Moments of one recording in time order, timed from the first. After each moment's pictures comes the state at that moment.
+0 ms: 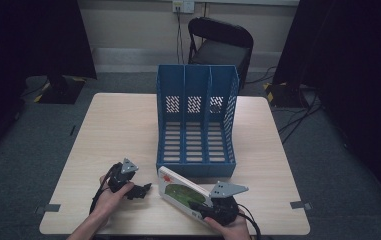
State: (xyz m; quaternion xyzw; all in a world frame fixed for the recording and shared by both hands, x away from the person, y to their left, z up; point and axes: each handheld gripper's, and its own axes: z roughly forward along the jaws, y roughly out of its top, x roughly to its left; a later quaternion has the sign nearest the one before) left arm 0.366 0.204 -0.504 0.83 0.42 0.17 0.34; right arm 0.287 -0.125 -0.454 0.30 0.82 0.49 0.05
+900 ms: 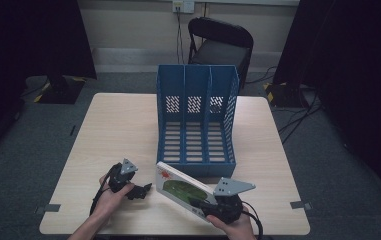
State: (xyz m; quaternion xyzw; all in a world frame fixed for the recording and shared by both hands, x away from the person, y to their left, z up) left arm 0.366 0.203 -0.507 0.82 0.42 0.17 0.35; right arm 0.283 -0.128 -0.425 0.27 0.81 0.52 0.06
